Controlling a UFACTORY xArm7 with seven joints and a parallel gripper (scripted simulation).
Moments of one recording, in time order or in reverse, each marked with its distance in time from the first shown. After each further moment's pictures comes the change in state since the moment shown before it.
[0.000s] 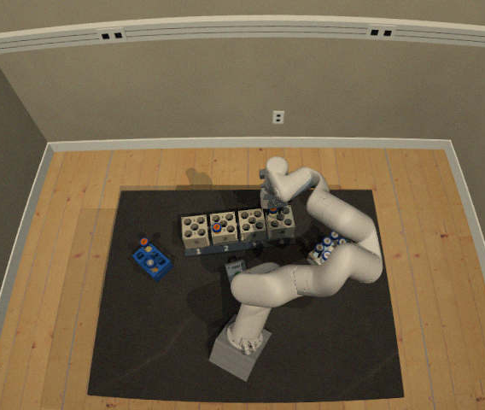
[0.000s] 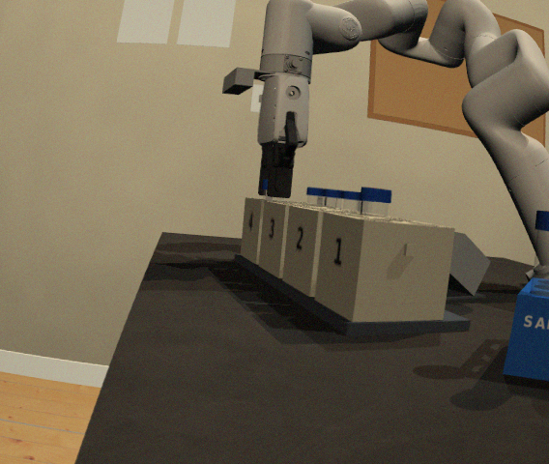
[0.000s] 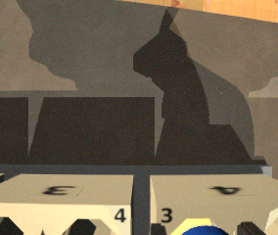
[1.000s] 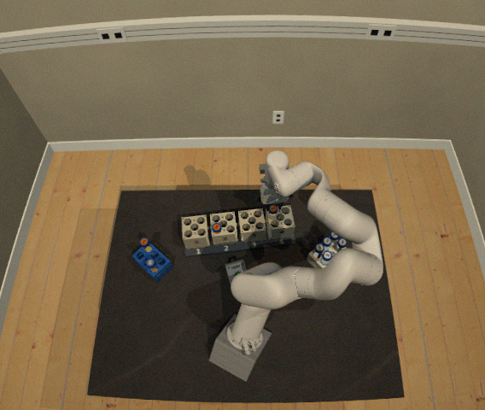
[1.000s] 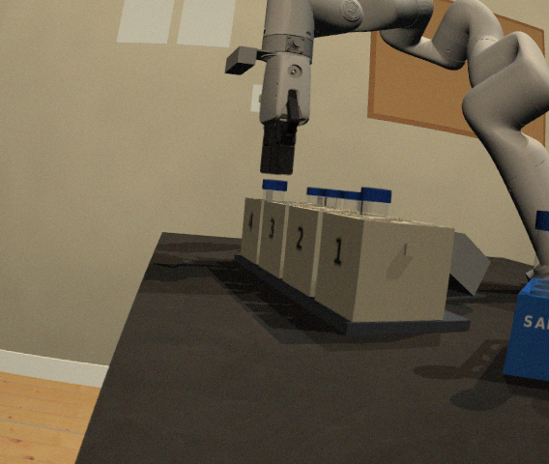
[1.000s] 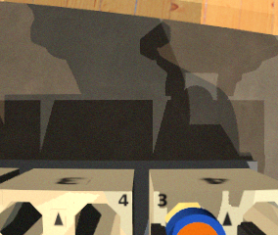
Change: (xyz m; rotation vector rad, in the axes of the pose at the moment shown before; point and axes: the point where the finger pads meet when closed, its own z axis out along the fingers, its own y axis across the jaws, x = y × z) arm 0.000 0.000 -0.032 0.000 0.000 0.000
